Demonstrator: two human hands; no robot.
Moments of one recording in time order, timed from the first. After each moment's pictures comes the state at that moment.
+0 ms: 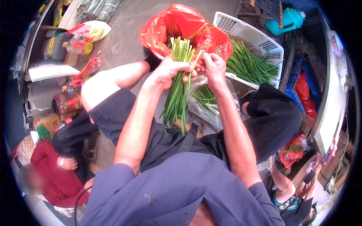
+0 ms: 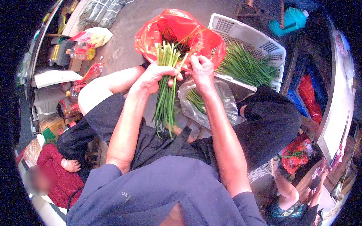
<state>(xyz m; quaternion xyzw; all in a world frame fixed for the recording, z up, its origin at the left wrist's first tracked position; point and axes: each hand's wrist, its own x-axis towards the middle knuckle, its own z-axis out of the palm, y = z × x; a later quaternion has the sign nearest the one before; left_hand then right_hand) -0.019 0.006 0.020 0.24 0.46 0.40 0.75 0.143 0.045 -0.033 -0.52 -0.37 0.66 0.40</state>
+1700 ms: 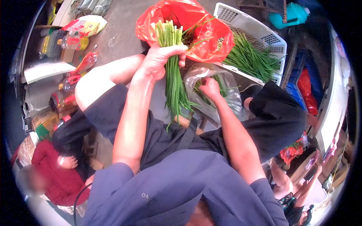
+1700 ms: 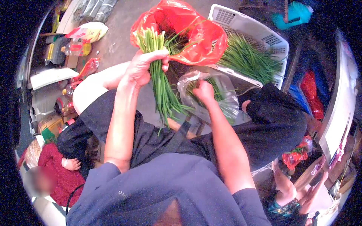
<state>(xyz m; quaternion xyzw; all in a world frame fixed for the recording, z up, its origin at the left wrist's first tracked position) -0.031 0.014 0.029 0.22 0.48 0.48 0.70 0.200 -0.023 -0.168 -0.62 -0.67 0.41 0.05</state>
